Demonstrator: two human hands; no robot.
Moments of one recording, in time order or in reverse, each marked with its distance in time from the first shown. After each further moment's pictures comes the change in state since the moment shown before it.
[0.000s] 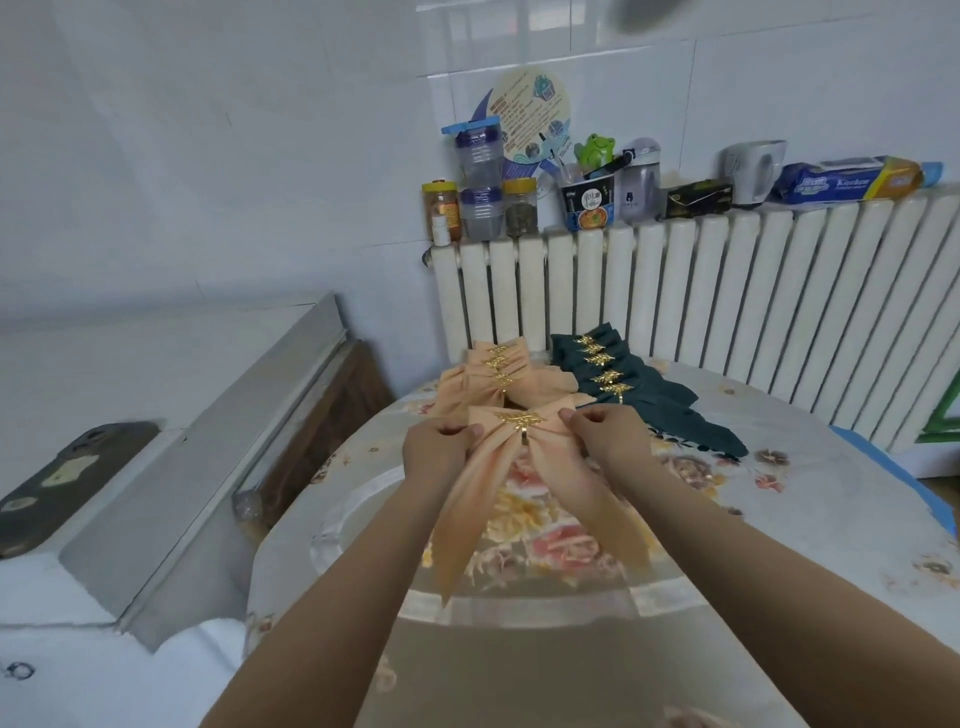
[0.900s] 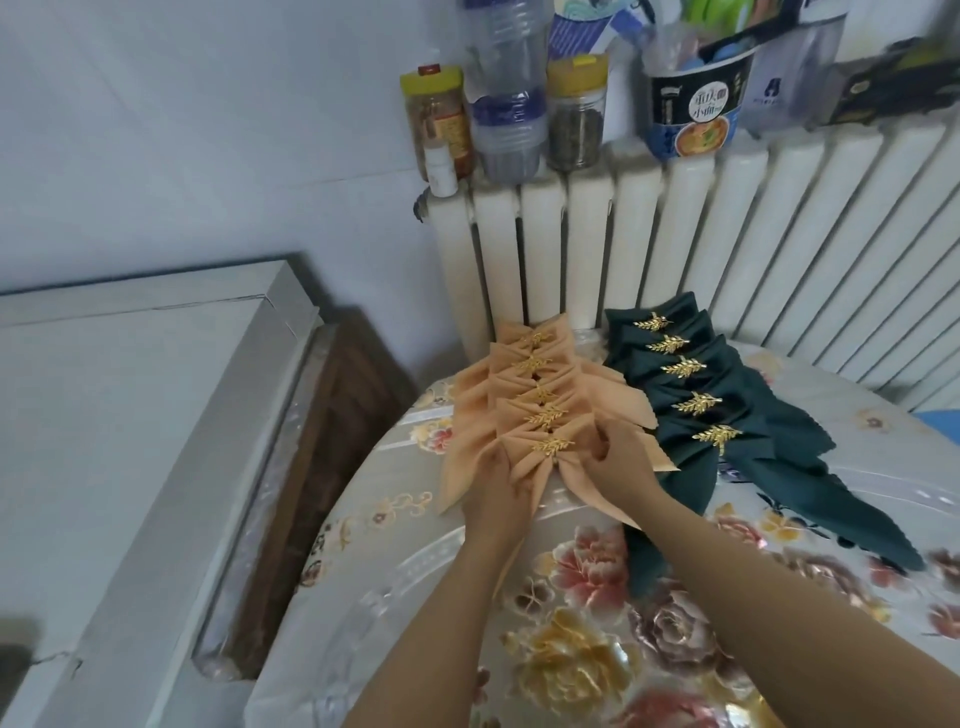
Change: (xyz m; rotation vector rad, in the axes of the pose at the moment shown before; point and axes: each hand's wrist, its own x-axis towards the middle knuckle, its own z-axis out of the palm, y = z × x) left_hand 0.177 -0.056 0.079 0.489 -0.303 0.019; right_hand 0.200 0.041 0.114 -0.166 -0.236 0.133
